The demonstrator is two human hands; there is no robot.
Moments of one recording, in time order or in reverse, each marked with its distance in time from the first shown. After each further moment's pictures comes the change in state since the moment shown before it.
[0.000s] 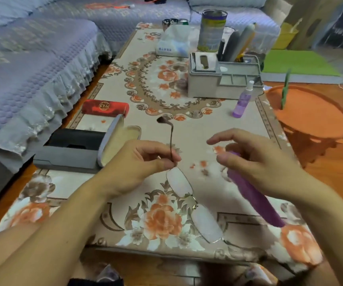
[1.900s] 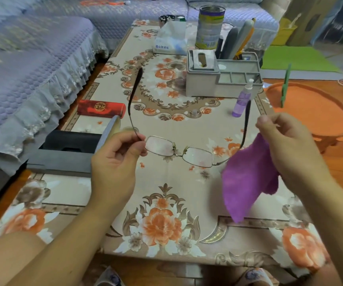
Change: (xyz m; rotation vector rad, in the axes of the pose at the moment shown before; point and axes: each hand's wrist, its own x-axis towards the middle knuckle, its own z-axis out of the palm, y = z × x) left_hand -0.006 -0.021 0.006 0.063 0.613 0.258; right_hand 0.011 0.033 -0.018 0.183 0.577 0.245
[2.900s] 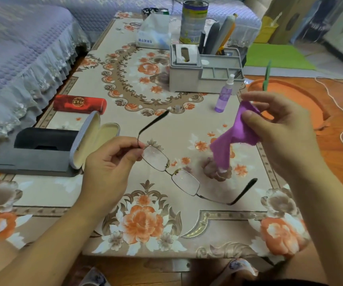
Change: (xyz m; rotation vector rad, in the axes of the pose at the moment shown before) left_hand -0.008 -0.011 0.014 0.048 -0.167 0.018; right_hand 0.005 -0.013 -0.023 0.079 -0.033 -0.106
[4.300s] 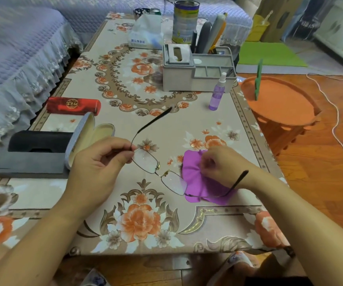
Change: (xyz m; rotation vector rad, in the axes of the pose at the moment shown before) left_hand 0.003 0.005 -0.018 0.092 -0.118 -0.004; right_hand -0.008 0.080 0.035 -0.823 -0.642 -0.058
